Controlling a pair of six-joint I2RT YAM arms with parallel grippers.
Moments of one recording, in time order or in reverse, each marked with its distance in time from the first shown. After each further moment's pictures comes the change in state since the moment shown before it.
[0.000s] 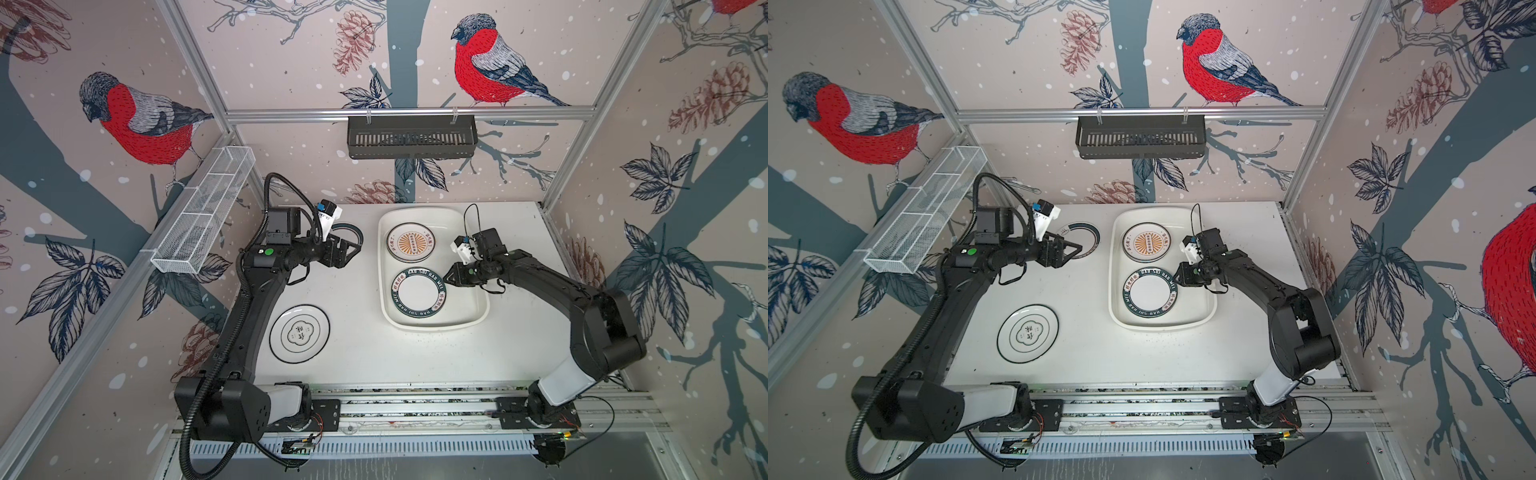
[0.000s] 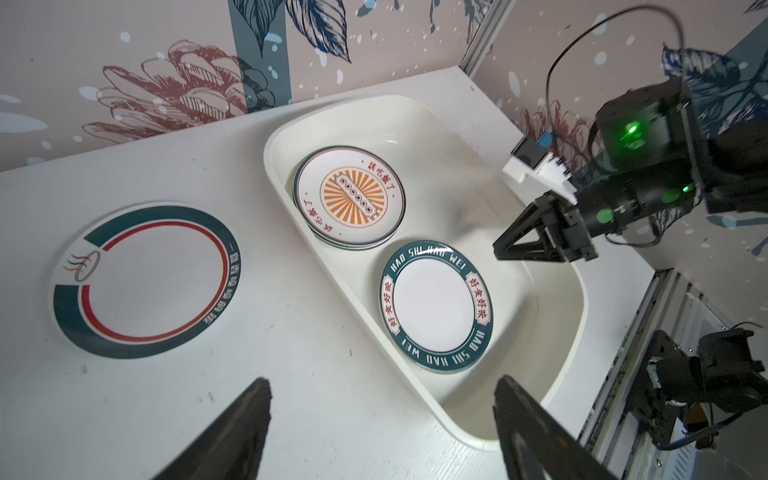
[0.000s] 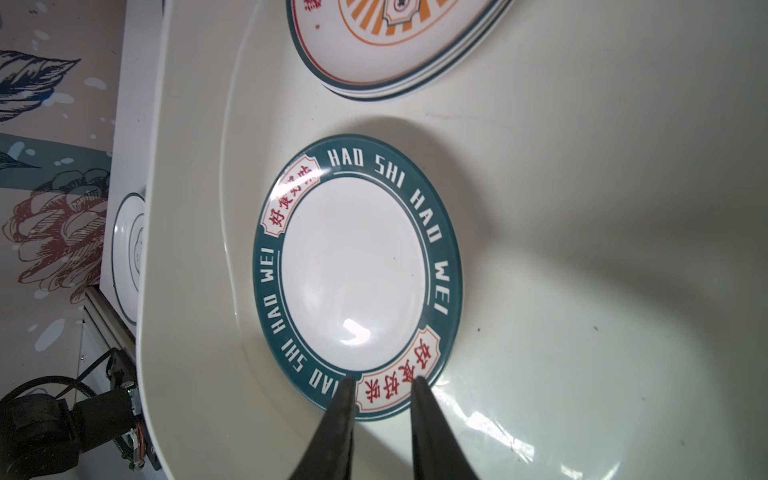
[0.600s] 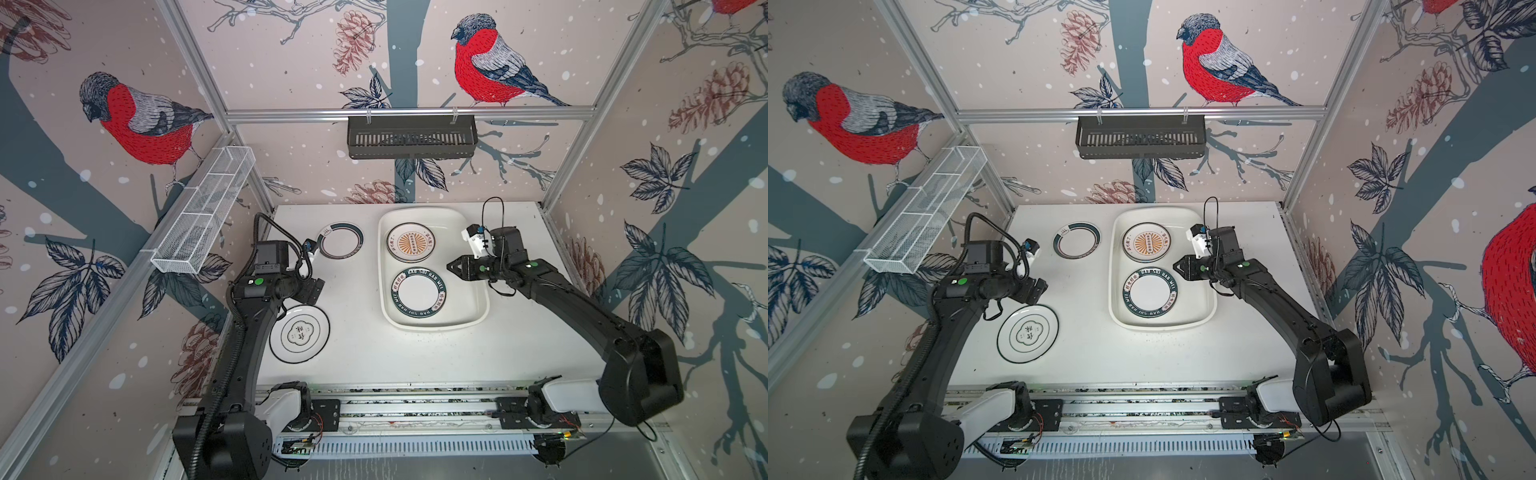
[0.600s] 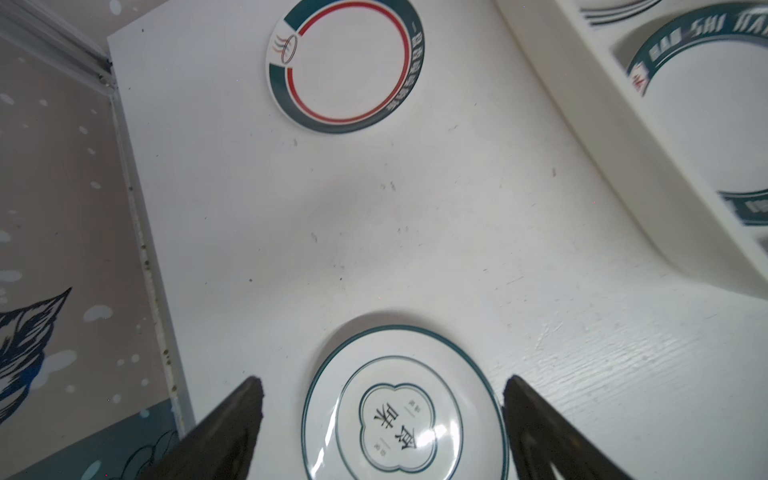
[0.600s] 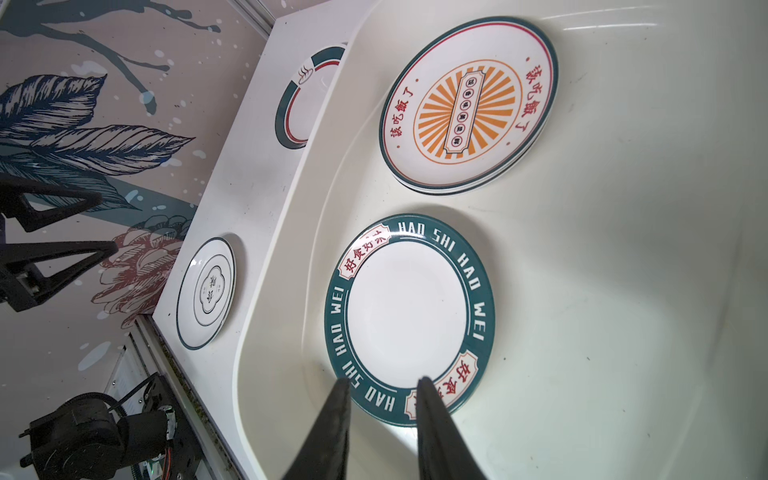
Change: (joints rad) left arm 0.122 -0.196 -0.288 -0.111 -0.529 0.282; right arm 0.000 -0.231 -0.081 0.117 -0.002 0.051
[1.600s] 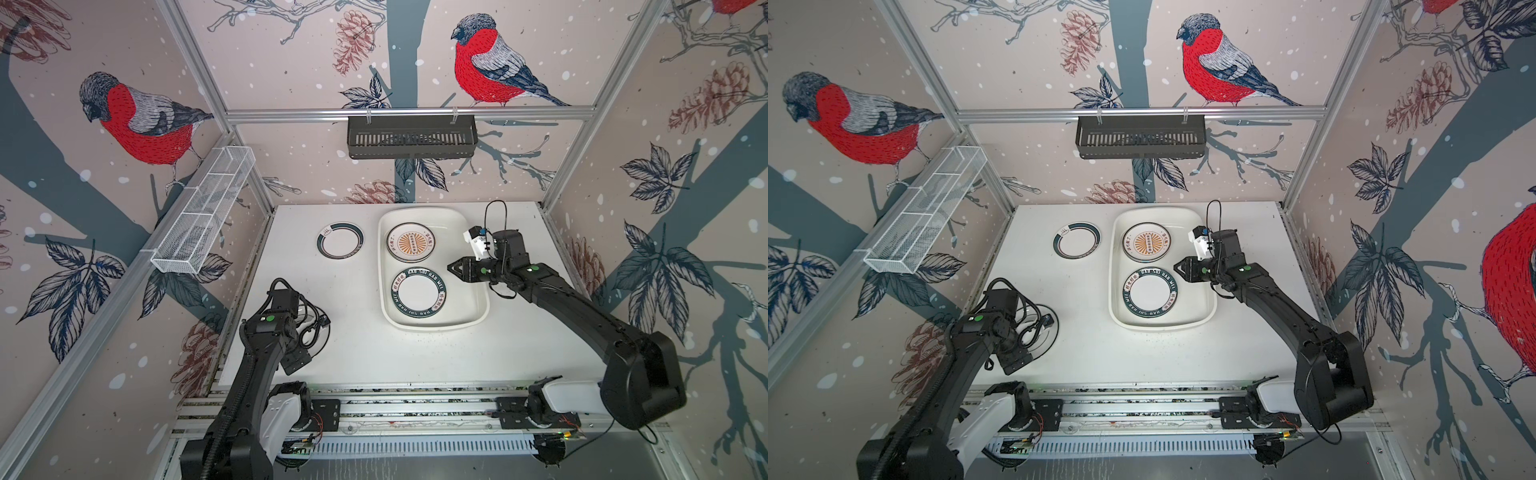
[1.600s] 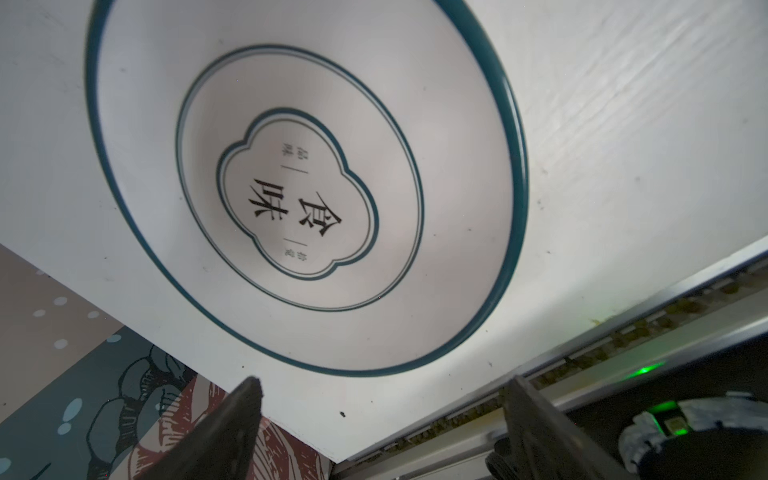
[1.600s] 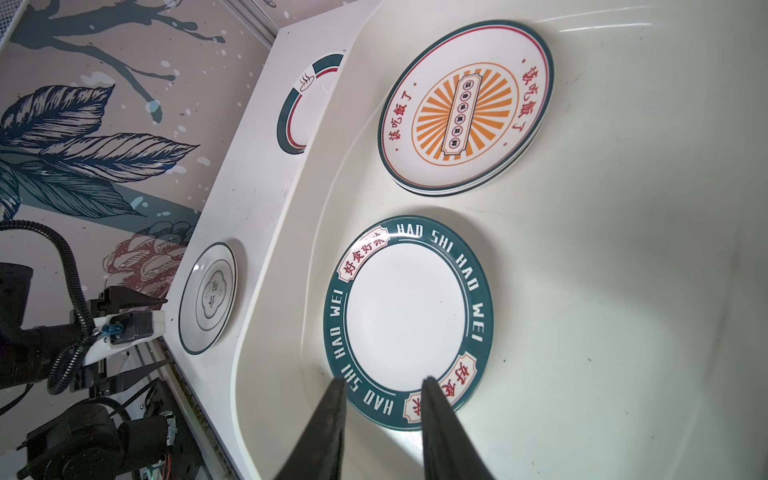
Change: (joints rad) left arm 0.010 -0.174 -0.405 -0.190 -0.284 0.564; right arm -0.016 -0.022 -0.048 0.051 -0.012 0.016
